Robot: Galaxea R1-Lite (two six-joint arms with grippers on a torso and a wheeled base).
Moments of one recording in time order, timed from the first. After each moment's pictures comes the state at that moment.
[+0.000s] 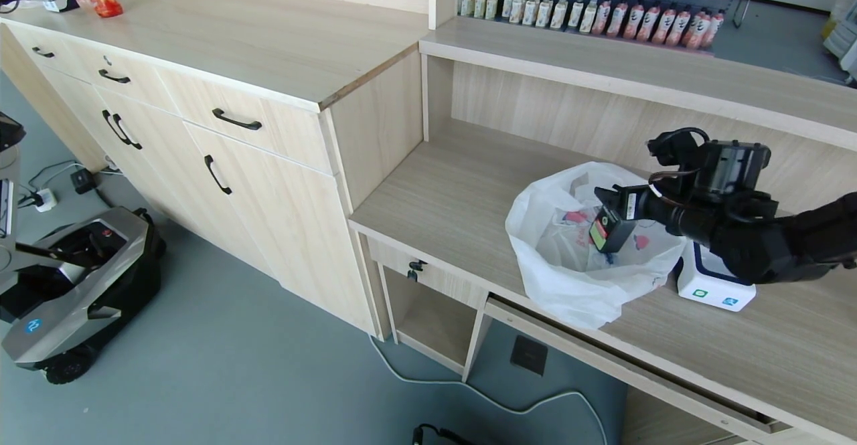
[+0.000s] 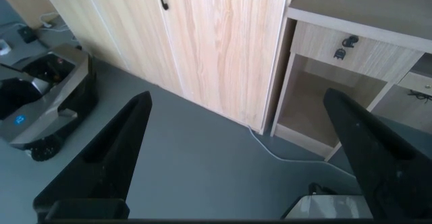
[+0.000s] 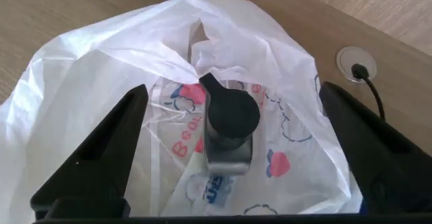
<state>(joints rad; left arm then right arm) 0.00 0.00 0.00 -0.05 0.04 0.07 0.06 1.99 -1.07 -0.77 -0.03 -0.13</state>
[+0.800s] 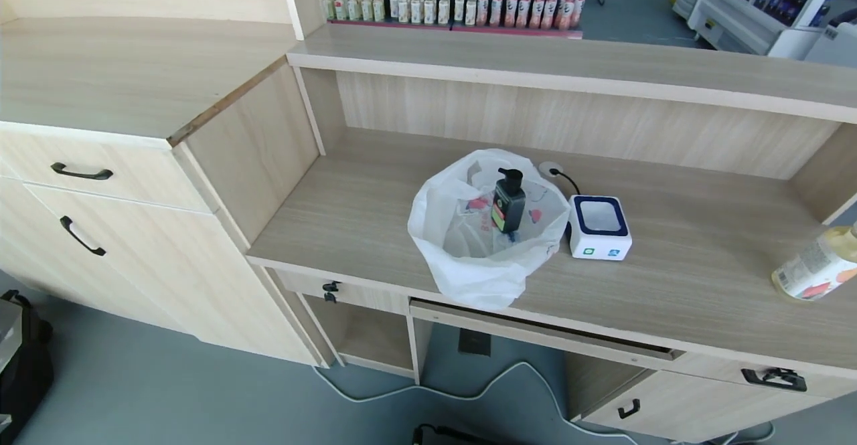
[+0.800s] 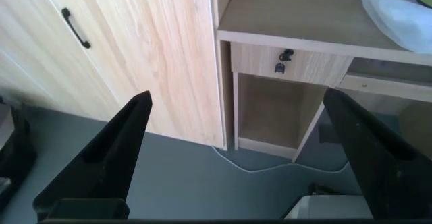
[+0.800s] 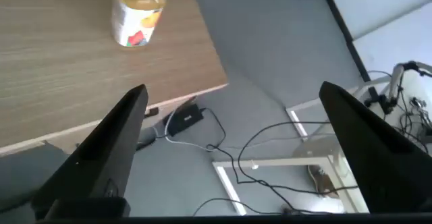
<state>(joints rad) 0.00 0.00 0.00 -0.05 0.04 0.07 -0.61 1.05 -0.68 -0.12 -0.18 -0.33</state>
